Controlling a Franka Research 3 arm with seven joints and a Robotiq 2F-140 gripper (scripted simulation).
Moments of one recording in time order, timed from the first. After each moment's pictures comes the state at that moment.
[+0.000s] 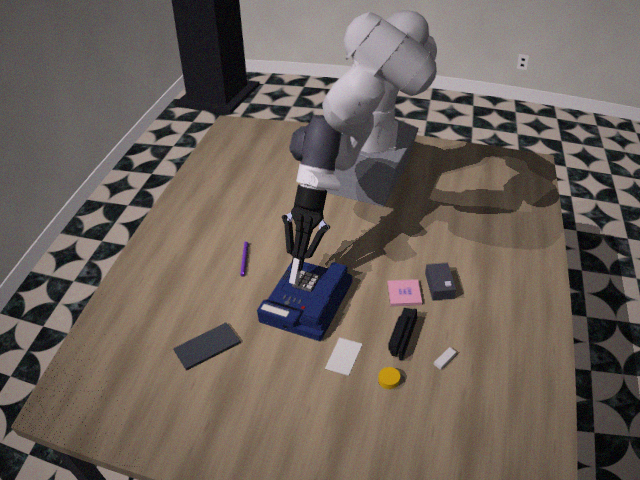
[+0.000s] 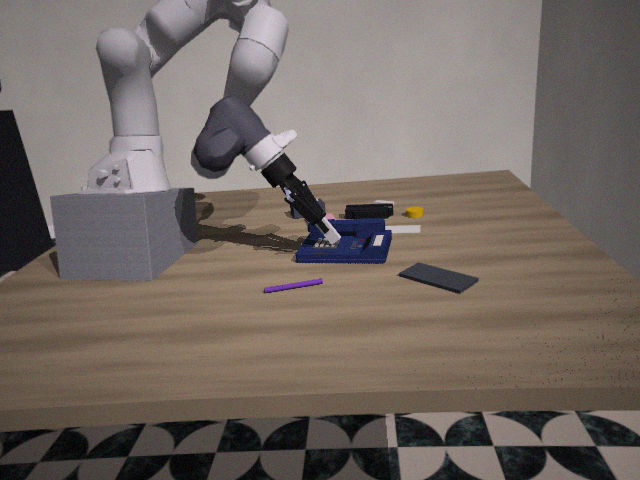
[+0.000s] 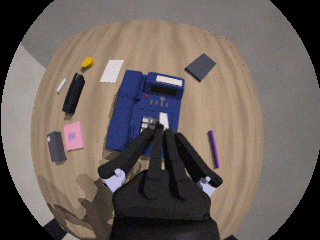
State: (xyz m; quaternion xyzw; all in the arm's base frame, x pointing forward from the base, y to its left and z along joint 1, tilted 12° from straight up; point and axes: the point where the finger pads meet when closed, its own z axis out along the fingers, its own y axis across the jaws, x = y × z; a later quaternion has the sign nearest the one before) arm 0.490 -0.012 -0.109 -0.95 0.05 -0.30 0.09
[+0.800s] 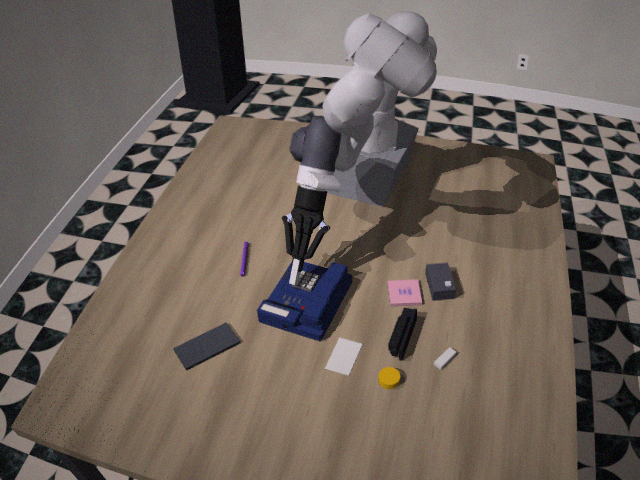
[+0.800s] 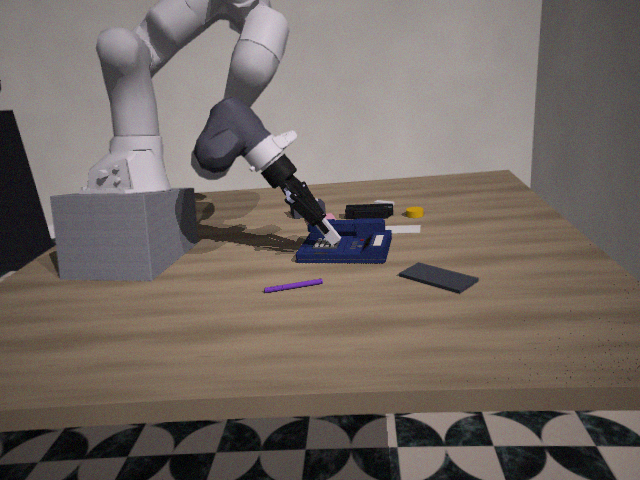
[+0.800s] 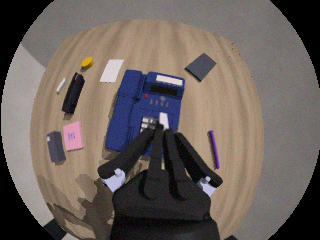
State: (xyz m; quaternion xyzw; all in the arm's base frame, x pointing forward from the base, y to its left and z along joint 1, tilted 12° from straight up) arm 0.491 -0.011 -0.111 -0.95 0.05 -0.30 0.09
